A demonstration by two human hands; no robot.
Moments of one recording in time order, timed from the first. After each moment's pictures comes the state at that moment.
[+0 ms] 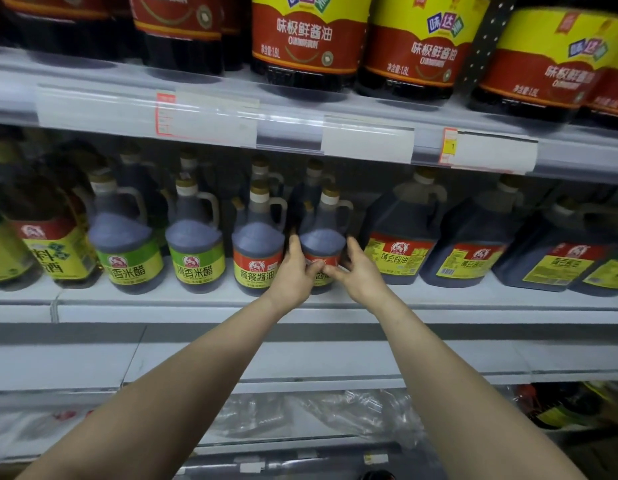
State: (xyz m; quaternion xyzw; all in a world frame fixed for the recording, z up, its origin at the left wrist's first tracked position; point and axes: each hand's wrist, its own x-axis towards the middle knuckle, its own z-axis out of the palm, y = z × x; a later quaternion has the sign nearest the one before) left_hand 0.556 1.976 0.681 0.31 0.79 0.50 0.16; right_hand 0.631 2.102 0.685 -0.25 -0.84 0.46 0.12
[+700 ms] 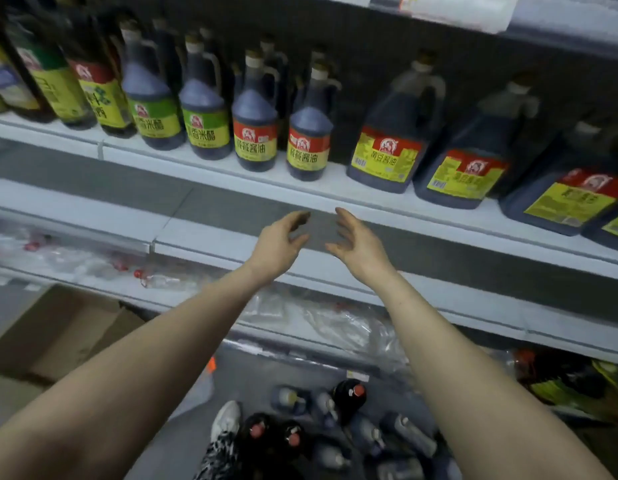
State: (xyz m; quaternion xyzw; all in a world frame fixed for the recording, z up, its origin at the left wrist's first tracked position) left_hand 0.726 1.938 0.622 0.25 0.84 0.48 0.08; right_hand 0.794 2.103 0.628 -0.15 -0.85 0.51 0.04
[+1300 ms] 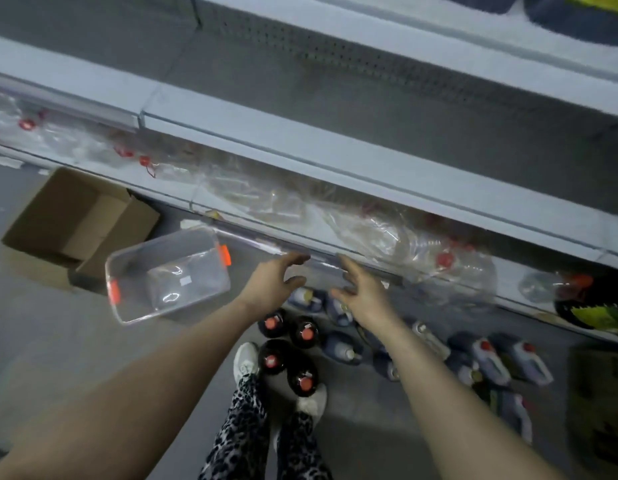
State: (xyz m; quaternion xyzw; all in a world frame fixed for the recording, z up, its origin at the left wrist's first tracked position) left_hand 0.867 1.884 0.404 0.18 0.87 0.36 0.29; right_hand 0.950 2.071 0.390 -0.20 -0.81 0.53 -0.15
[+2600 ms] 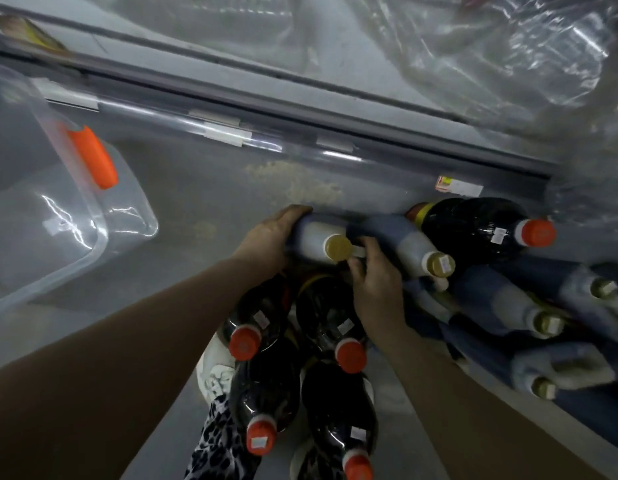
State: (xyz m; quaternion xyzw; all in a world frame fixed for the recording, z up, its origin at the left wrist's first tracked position) left_hand 0.816 1.894 -0.152 0.25 0.83 0.27 0.41; right_hand 0.949 2.037 -0.114 -0.37 -0.82 0.41 -0.14
